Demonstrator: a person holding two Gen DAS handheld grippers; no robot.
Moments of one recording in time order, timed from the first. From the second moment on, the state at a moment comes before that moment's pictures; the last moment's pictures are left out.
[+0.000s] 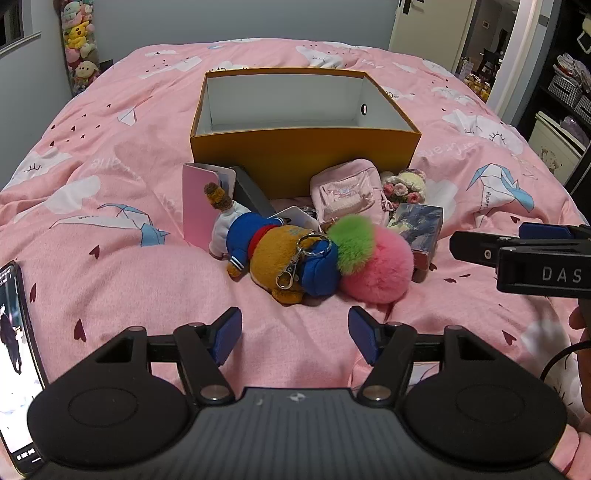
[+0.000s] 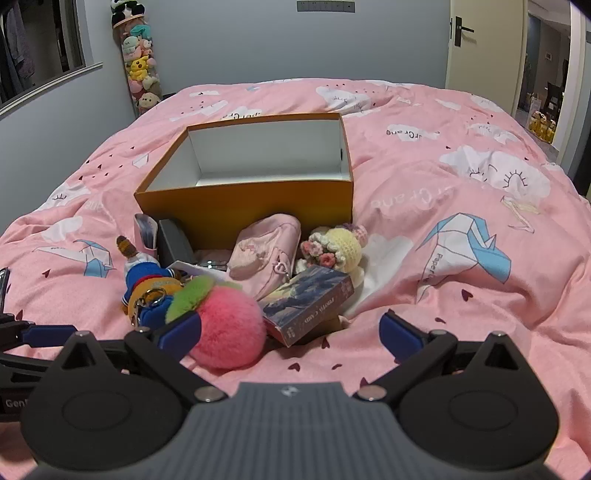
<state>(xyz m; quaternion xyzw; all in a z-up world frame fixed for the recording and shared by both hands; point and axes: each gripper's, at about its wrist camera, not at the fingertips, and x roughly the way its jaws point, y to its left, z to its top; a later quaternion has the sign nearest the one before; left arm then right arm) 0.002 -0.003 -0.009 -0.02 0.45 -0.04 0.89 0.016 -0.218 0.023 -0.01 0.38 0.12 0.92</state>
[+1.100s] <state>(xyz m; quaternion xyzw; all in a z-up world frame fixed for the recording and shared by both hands) 0.023 0.006 -0.005 -0.02 0.44 -0.05 0.89 0.048 -0.213 0.015 -0.03 0.39 0.18 0.90</state>
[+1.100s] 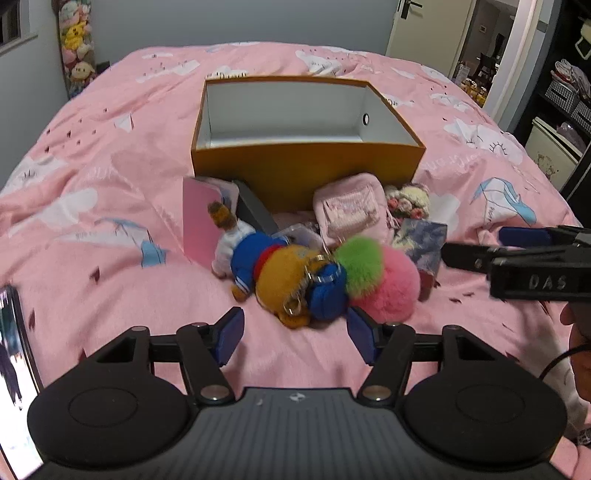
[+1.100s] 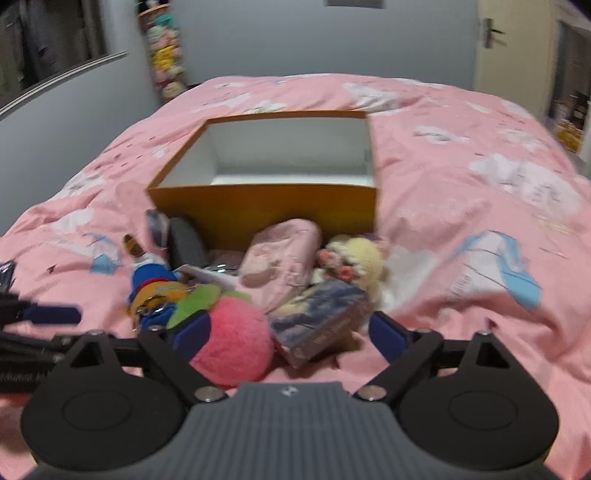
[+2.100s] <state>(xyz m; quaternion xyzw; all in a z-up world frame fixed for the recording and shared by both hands) 0.041 -0.005 -0.045 0.08 0.46 -0.09 0.88 0.077 -0.145 -0.052 -0.21 0.42 0.35 0.82</state>
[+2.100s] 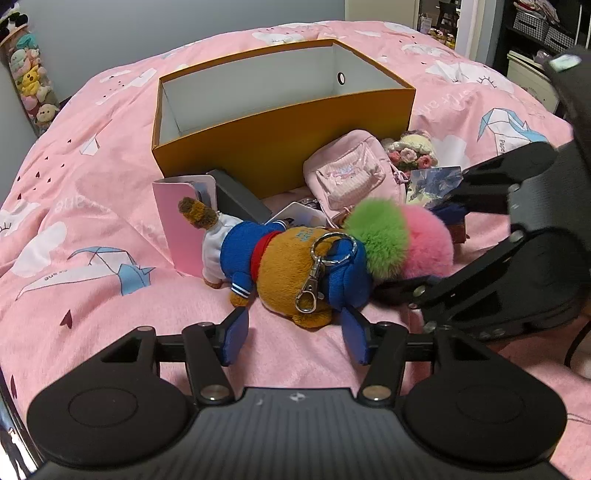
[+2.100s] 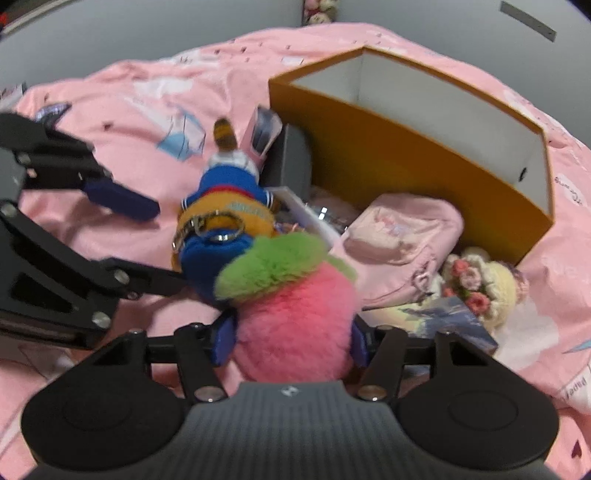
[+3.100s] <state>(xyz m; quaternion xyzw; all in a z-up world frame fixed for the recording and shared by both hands) 0.027 -0.061 -0.077 0.38 0.35 -0.13 0.84 0.090 -0.177 -0.026 -0.12 0.38 0.30 0.87</state>
